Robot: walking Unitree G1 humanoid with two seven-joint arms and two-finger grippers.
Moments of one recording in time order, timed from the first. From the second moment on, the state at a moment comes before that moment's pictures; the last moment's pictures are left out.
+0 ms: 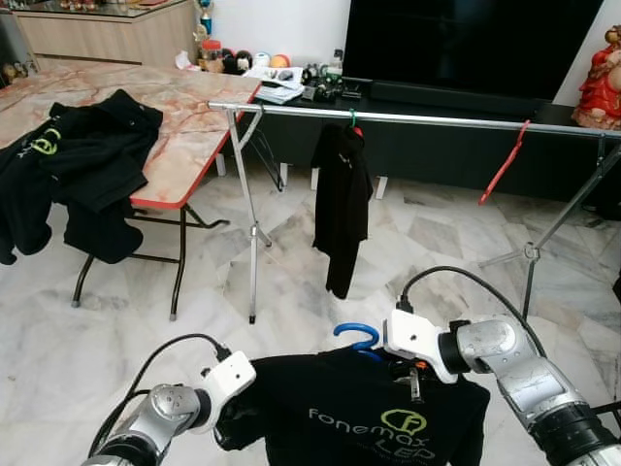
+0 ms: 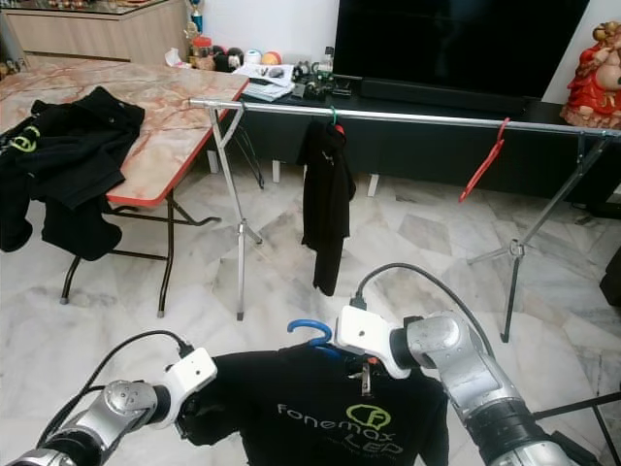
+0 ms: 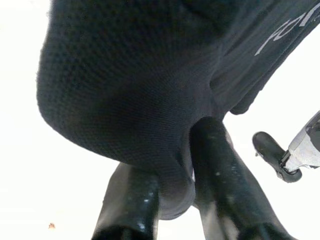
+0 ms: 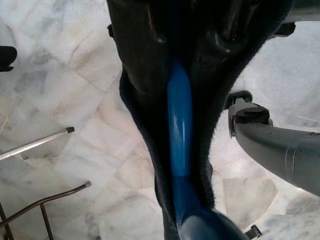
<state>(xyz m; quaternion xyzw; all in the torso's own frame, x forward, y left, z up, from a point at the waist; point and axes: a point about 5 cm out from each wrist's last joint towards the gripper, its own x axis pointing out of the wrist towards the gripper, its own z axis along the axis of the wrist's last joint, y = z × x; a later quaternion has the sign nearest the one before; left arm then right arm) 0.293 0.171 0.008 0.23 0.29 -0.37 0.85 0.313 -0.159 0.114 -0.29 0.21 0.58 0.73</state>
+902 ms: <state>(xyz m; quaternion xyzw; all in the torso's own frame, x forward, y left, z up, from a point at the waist) 0.300 0.183 0.011 0.24 0.28 -0.28 0.89 0.316 -0.159 0.116 -0.29 0.20 0.57 0.74</state>
